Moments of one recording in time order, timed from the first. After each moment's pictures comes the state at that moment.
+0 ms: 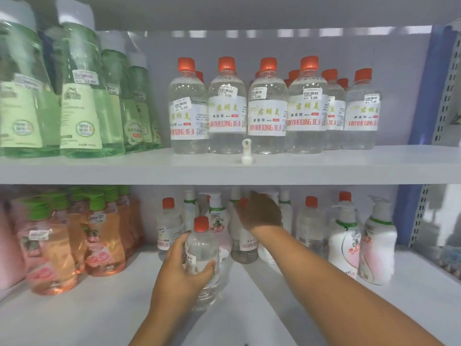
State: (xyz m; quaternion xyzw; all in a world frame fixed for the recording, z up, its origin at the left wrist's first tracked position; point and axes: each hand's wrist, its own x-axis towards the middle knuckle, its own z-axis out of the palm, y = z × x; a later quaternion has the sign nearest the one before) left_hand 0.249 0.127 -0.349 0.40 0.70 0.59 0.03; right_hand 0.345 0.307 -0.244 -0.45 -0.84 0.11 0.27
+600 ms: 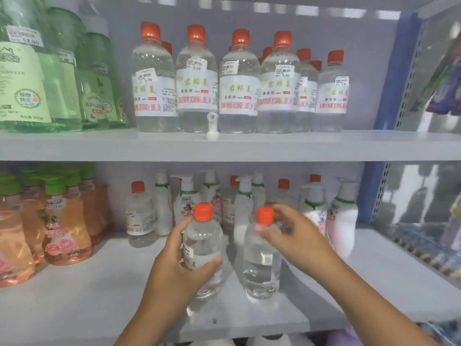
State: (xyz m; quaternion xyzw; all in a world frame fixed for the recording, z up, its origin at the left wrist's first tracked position) left_hand 0.303 0.121 -0.344 0.49 0.61 0.61 0.10; right_hand 0.509 0.256 -0.275 -0.33 -0.80 0.35 0.36
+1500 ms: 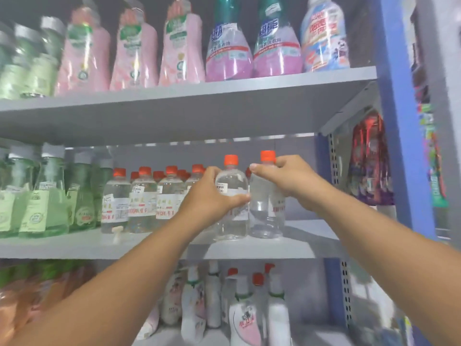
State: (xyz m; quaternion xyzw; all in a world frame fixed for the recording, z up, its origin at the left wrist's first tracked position) left_hand 0.511 0.244 -0.046 0.50 0.68 0.51 -0.15; right_hand 0.674 0.352 -0.009 -0.22 -0.79 0.32 0.48
